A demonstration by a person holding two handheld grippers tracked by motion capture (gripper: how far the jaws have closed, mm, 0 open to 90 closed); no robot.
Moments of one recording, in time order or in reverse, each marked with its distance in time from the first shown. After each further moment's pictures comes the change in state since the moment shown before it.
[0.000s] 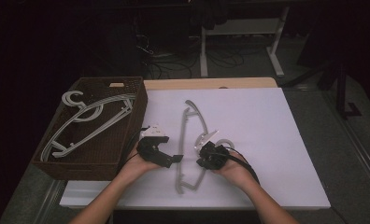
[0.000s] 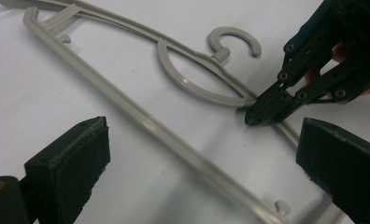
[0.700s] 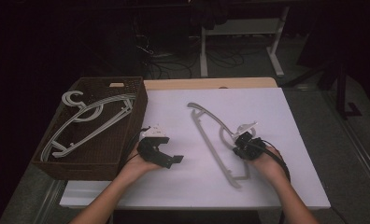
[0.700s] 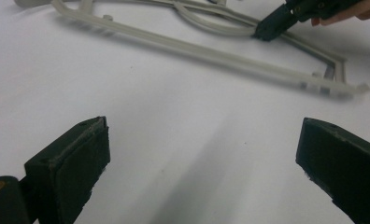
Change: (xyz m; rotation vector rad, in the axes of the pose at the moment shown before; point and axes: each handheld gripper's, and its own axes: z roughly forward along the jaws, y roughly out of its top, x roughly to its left) left arm 0.000 -0.001 0.002 0.009 0.001 -0.003; right arm -0.070 -0.062 -0.046 0.040 -0.233 0.181
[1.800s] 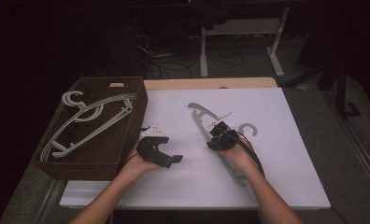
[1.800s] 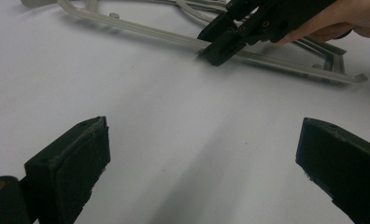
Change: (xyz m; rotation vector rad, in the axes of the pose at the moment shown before) left arm 0.000 0.000 0.000 -0.001 0.000 -0.003; right arm 0.029 0.063 0.040 -0.063 0.079 0.072
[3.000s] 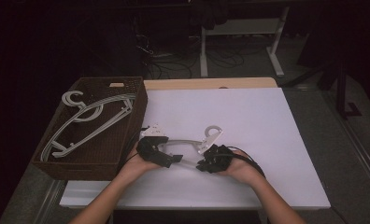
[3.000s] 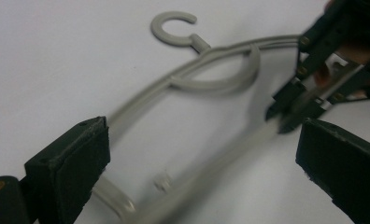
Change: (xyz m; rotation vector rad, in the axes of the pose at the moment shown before) left arm 0.001 0.000 -0.001 0.003 0.007 -0.002; right arm 0.055 -0.024 -0.019 -0.005 0.323 -0.412
